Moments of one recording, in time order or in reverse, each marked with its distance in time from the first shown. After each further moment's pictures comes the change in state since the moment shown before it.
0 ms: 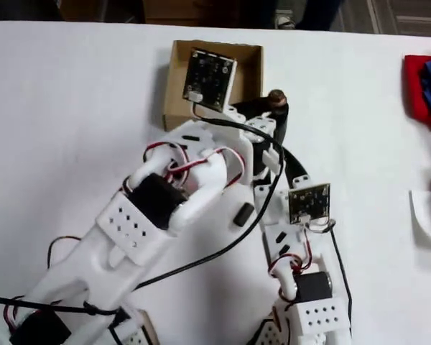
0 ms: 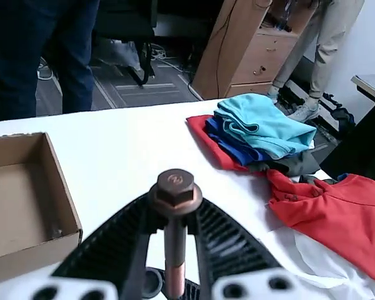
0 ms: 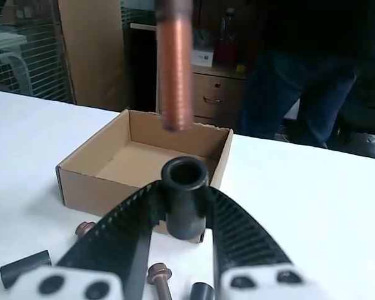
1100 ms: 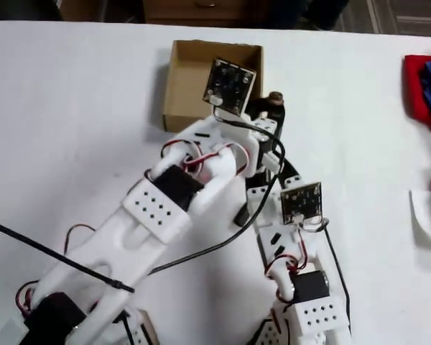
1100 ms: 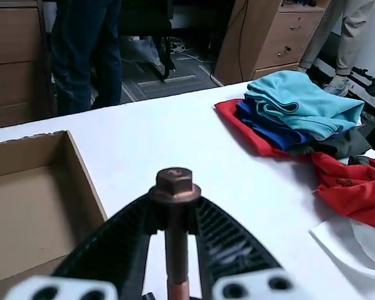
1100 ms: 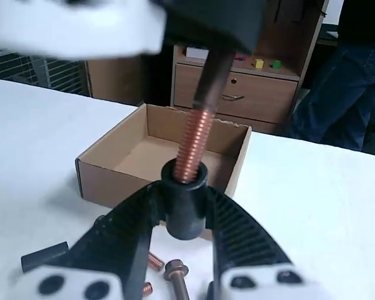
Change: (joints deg) left arm -2.7 7.5 6.2 -12.4 -7.3; right arm -2.9 0.7 0.0 -0.2 0.0
